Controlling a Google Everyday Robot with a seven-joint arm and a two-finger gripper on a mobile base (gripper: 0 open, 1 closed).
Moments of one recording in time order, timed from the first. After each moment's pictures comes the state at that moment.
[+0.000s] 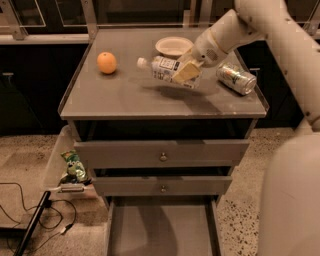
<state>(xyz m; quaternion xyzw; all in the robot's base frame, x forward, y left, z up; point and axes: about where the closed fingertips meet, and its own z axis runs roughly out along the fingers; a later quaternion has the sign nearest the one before) 0.694 -0.081 0.887 -0.58 0.72 0.21 0.30</state>
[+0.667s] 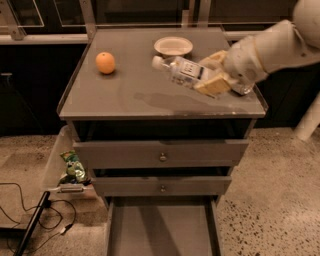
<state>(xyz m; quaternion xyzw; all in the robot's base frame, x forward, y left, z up) 0.595 -0.128 0.923 -0.59 0.68 0.17 0.39</state>
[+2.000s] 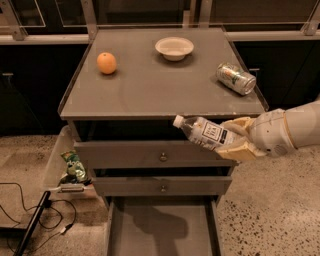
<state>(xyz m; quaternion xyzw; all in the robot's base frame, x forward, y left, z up) 0.468 -0.178 0.825 -0.55 0.72 0.19 0.37</state>
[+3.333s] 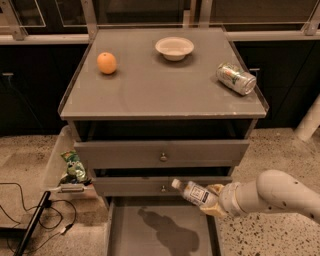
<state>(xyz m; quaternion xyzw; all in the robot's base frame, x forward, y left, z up) 0.454 -0.180 0.538 -0.50 0.80 0.17 0.28</state>
